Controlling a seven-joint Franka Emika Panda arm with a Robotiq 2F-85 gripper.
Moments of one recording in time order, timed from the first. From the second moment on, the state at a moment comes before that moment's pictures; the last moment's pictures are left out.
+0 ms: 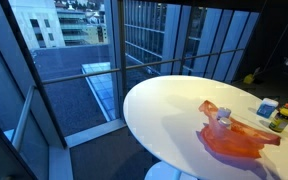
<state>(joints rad) -0.20 -0.55 0.00 -2.62 -0.03 2.12 0.35</state>
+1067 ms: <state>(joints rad) -0.31 -0.47 -0.05 -2.64 -0.05 2.19 0.43</state>
